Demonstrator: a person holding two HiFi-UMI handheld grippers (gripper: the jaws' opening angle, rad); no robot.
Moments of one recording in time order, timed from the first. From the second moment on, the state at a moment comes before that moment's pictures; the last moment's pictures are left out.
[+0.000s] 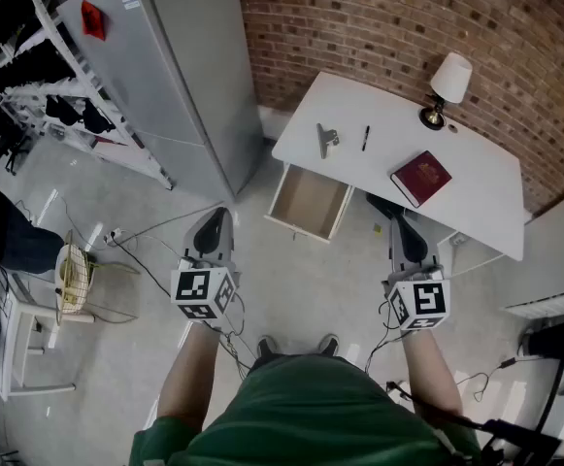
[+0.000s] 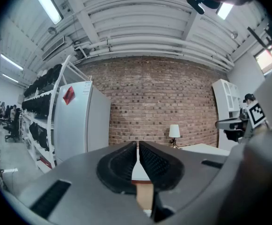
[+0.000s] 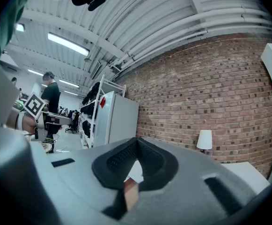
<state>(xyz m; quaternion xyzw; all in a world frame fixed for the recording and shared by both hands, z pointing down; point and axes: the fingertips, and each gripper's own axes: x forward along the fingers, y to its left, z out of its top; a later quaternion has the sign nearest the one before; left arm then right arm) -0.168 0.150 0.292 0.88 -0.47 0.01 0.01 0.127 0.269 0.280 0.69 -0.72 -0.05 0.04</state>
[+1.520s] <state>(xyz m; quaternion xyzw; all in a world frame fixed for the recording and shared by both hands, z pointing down) -0.035 0.155 0.327 0.88 -0.47 0.05 0.04 0.246 0.278 0.313 0.68 -0.74 -0.03 0.02</state>
